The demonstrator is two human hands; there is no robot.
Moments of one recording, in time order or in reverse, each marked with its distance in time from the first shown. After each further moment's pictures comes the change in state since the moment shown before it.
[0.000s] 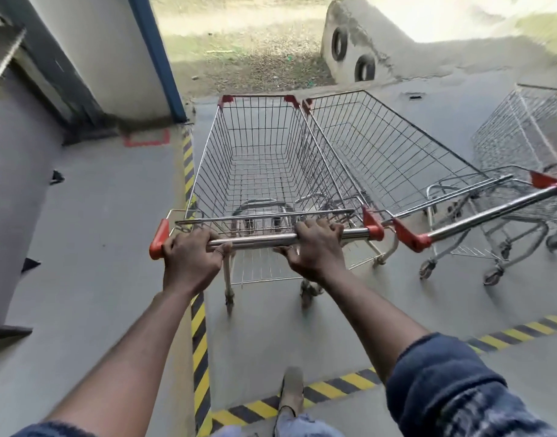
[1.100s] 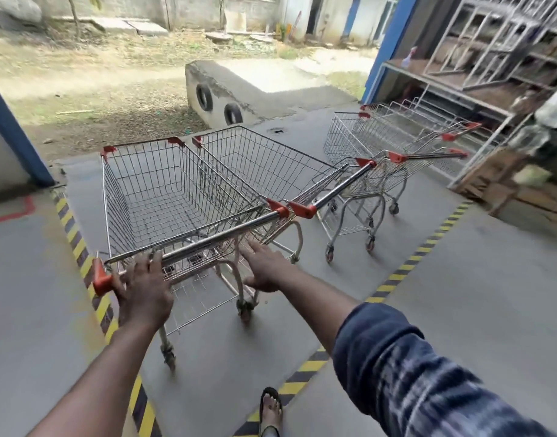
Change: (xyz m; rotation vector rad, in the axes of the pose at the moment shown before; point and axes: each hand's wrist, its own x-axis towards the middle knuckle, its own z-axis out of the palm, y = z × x) left_hand -0.047 -0.016 0.009 0.071 -0.084 0.235; right_hand -0.108 -0.037 -0.066 -0.028 -0.453 0.200
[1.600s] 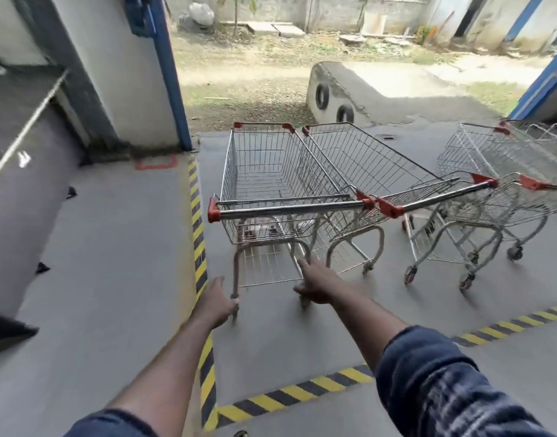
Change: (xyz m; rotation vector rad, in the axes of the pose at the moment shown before) left_hand -0.159 -0.008 -0.018 -0.385 -0.369 -0.493; right_hand -0.043 -0.034 0.064 0.007 -0.108 -0.144
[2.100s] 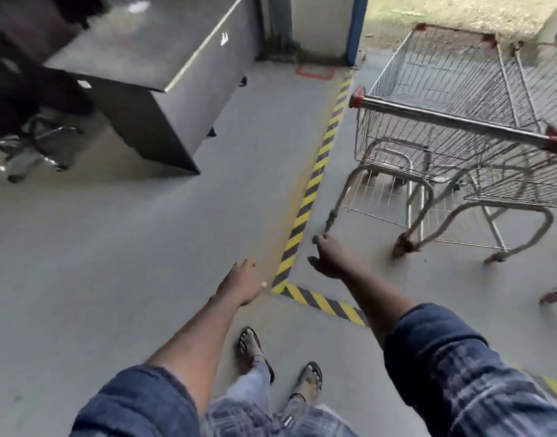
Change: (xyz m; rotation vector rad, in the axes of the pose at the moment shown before) left_hand -0.255 -0.148 0.108 -0.004 0.085 -0.493; right_hand -0.120 -0.108 0.163 -0.018 -0.175 -0.517
